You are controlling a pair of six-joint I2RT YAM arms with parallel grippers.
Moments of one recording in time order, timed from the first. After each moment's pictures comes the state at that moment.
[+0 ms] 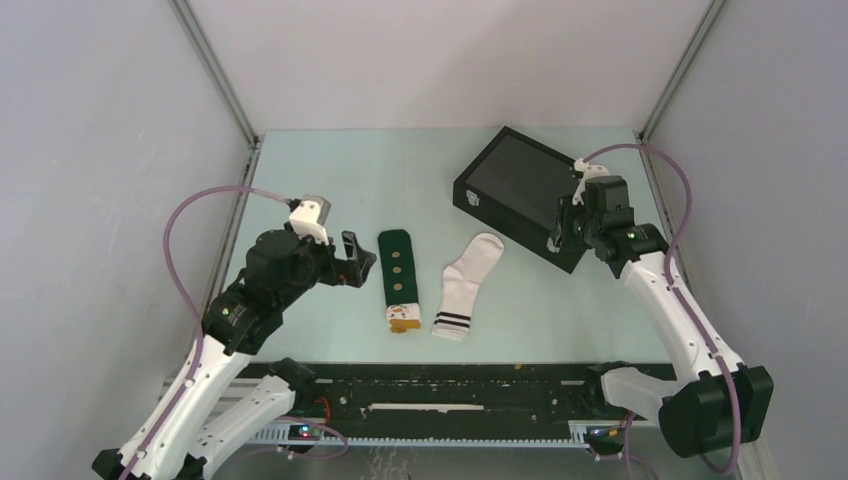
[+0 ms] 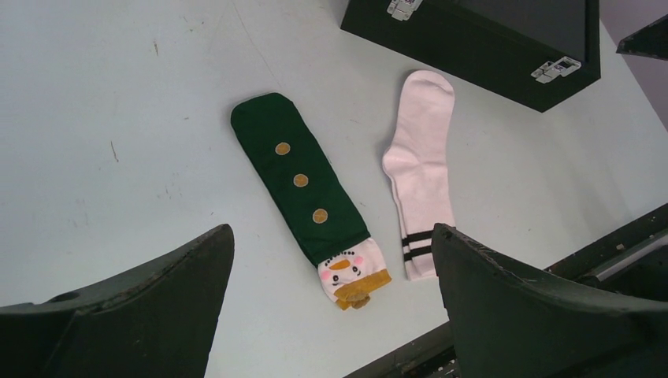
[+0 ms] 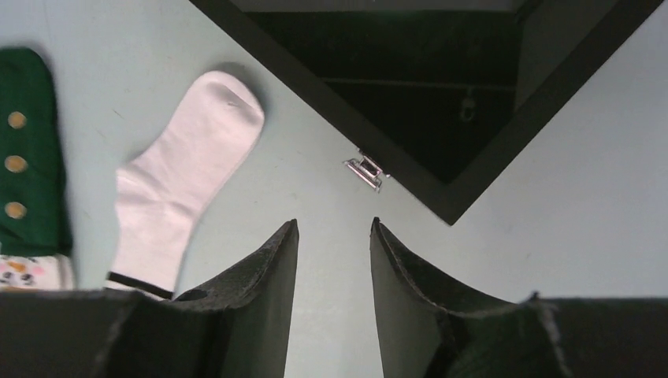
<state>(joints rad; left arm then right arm) -0.51 0.67 0.89 -0.62 -0.02 -0.29 0.20 1.13 1.02 -0.64 0.01 0.21</state>
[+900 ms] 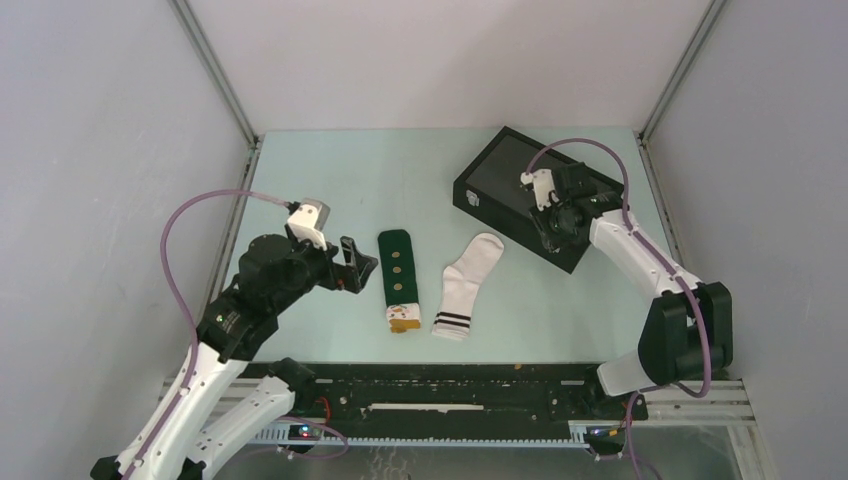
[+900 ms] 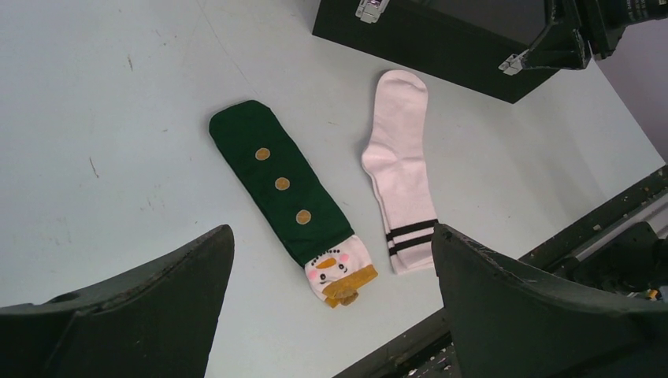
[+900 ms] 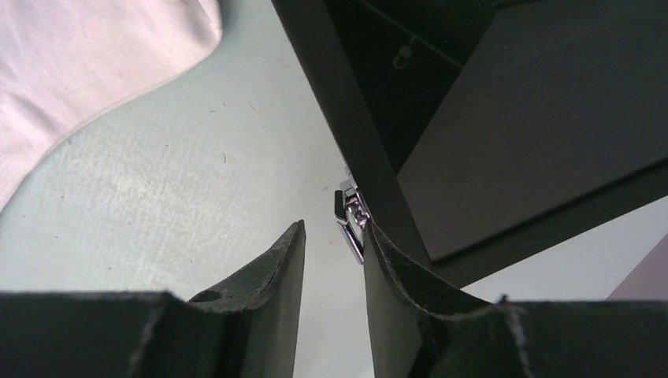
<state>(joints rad) -0.51 0.64 0.89 -0.62 0.05 -0.26 0.25 1.46 1.14 -0.71 -0.03 -0.29</state>
